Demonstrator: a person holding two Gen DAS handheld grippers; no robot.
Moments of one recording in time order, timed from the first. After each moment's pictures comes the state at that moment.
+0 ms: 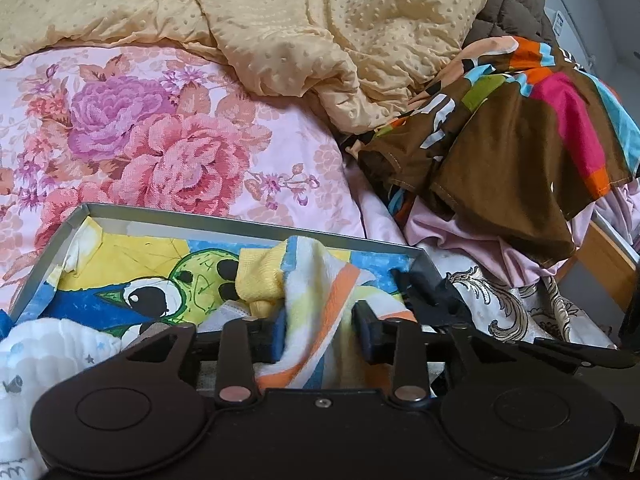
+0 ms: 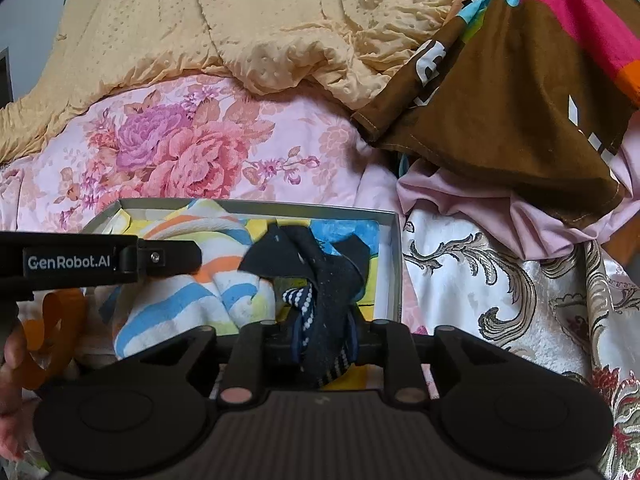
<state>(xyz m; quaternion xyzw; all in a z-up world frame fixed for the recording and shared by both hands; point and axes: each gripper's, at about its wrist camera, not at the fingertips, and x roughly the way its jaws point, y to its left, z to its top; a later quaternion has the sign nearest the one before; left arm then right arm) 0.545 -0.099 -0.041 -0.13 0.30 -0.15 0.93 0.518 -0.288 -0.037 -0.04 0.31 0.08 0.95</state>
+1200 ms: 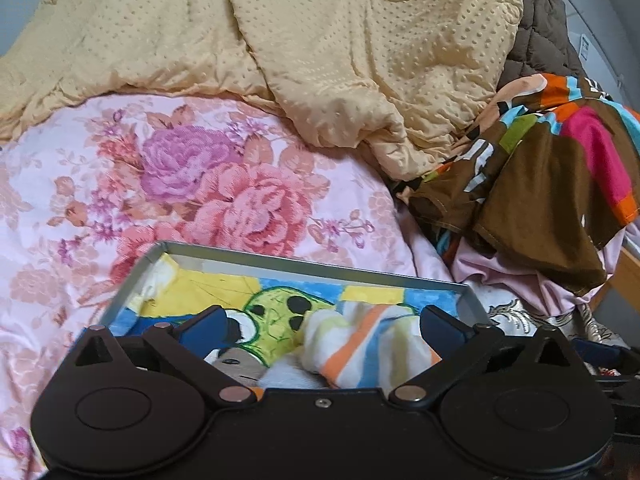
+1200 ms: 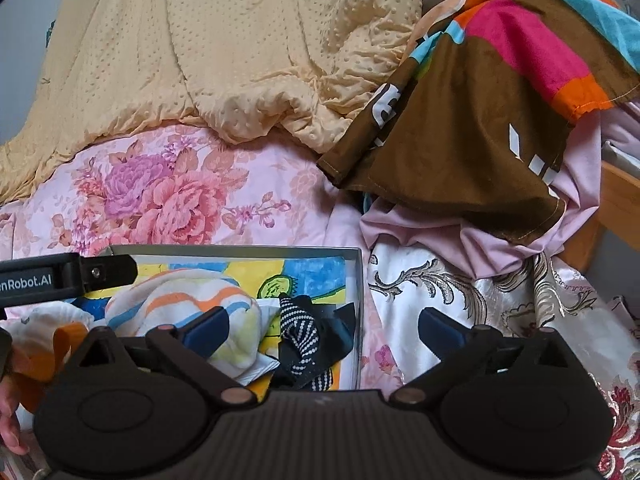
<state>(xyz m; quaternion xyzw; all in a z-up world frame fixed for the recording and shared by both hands) 0.515 -0.077 -0.026 -0.11 0.24 -0.06 0.96 0.493 -0.301 -0.020 -0.01 0.24 0.04 0.97</state>
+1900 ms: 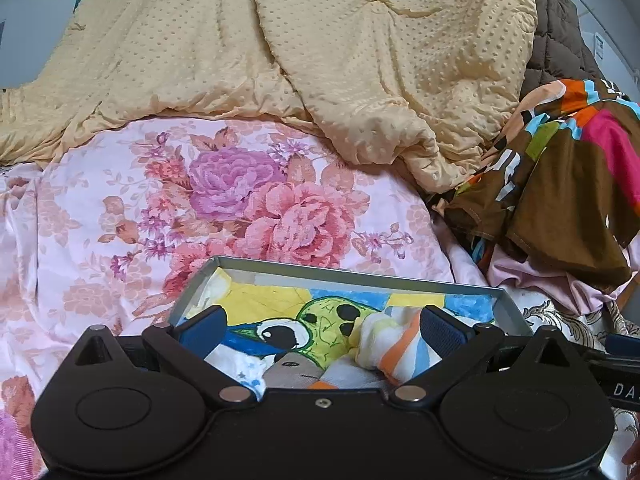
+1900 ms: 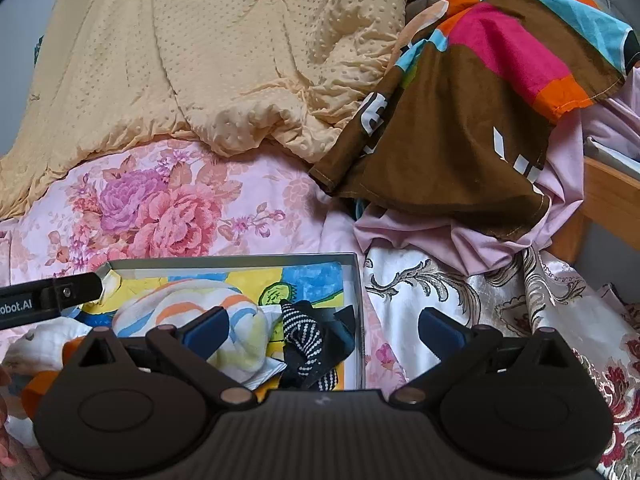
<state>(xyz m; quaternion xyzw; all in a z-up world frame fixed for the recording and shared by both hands) 0.492 -0.058 -0.021 -0.09 0.22 -0.02 0.97 0.482 -0.299 -0.017 0.01 0.23 0.02 0.97</state>
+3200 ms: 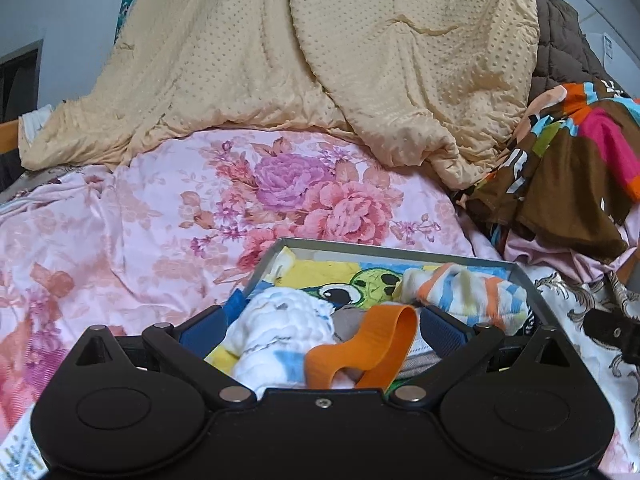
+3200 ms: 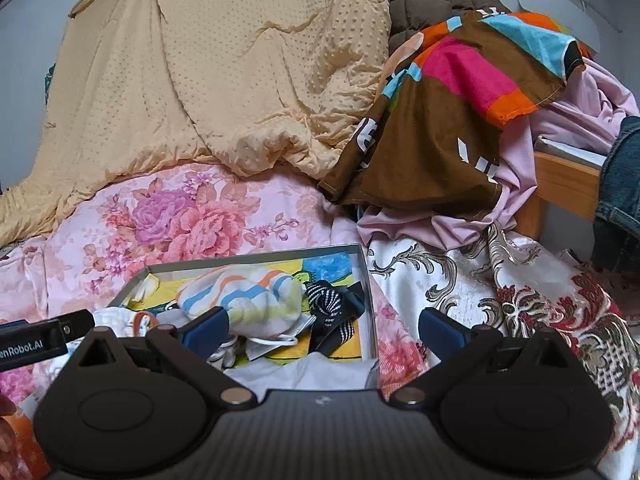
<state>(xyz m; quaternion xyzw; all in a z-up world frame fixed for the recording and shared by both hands) 0.391 -0.041 -0.023 -0.07 0.21 0.04 0.98 0.384 -0.290 -0.011 0.04 0.19 0.02 0.98</state>
